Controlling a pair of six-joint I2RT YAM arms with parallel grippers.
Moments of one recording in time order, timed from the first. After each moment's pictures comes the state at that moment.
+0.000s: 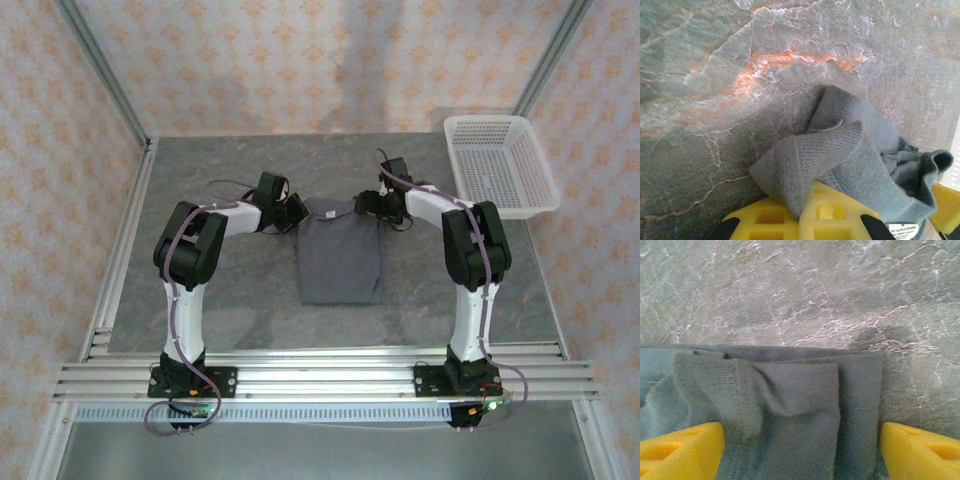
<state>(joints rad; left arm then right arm) -0.30 2.10 1.27 0.00 0.37 -0.98 0.29 2.04 1.38 -0.39 -0.17 0.46</state>
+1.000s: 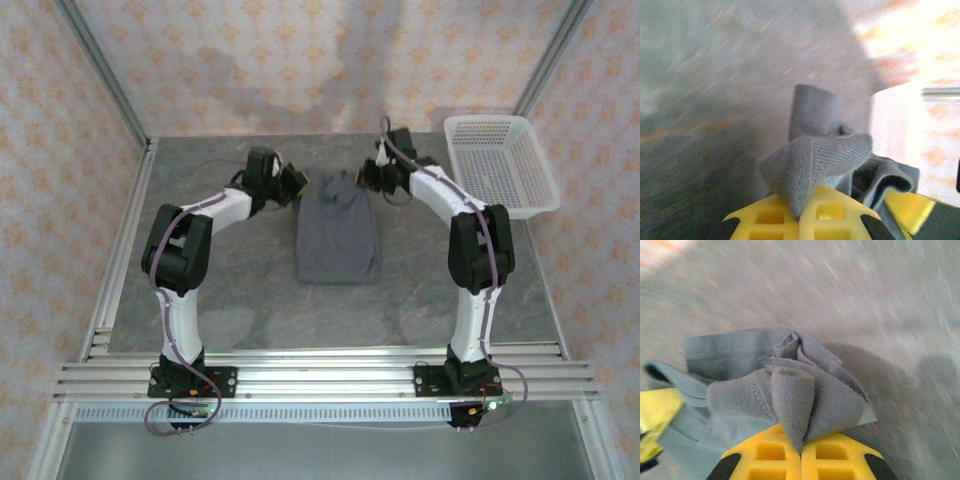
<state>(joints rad) -0.25 2.00 1.42 0.04 0.42 -1.05 0.29 1.98 1.68 -0.47 -0.34 0.53</state>
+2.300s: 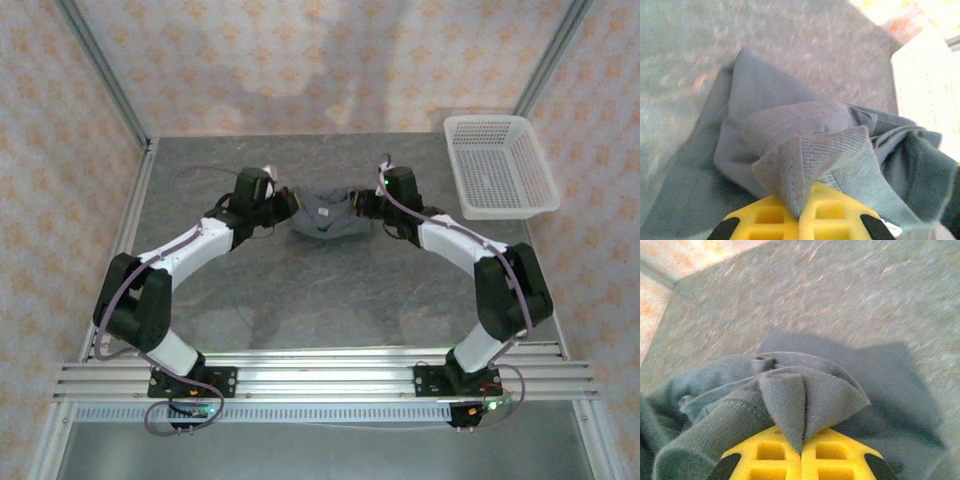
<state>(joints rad) -0.36 1.59 1.08 -0.09 0.20 -0.79 0.39 1.65 1.06 -0.01 -0.19 0.50</state>
